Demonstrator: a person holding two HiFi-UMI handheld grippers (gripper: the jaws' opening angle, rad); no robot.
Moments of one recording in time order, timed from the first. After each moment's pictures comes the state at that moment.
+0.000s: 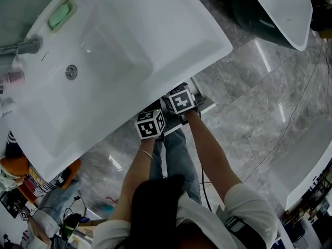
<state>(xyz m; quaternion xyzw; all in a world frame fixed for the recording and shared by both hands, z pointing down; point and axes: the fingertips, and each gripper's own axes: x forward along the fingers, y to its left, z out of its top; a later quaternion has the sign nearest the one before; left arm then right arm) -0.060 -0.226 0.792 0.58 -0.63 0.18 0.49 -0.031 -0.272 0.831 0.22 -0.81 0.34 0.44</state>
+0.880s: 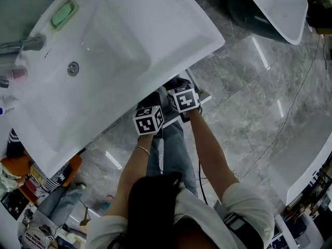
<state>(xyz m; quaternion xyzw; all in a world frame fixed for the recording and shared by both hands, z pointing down) -0.047 -0.224 0.757 0.61 -0.61 0.17 0.49 -0.006 -0.280 0.780 0.27 -0.81 0.33 0.41</state>
